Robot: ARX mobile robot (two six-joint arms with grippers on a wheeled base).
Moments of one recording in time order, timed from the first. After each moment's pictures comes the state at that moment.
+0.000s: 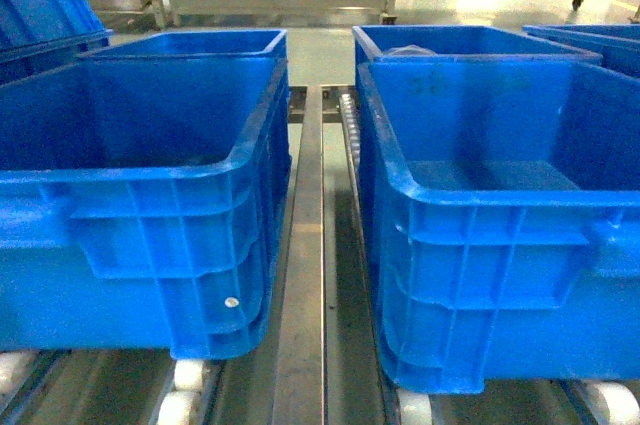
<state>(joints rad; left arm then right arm) 0.00 0.01 0.02 -0.01 0.00 -0.01 0.00 0.01 0.01 -0.01 0.00 0.00</state>
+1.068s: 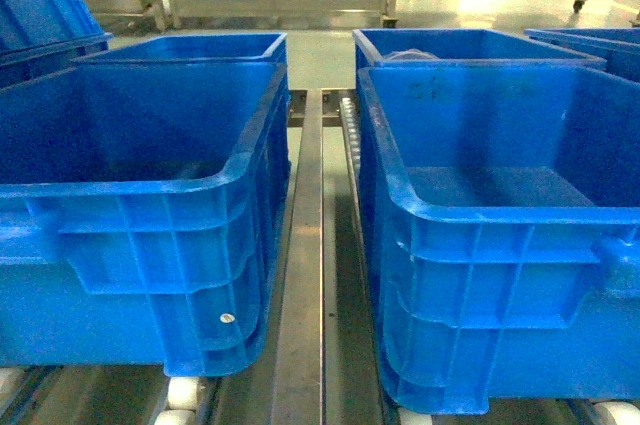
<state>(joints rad) 0.00 0.01 0.02 -0.01 0.00 -0.01 0.00 0.00 0.01 -0.01 0.00 0.00</state>
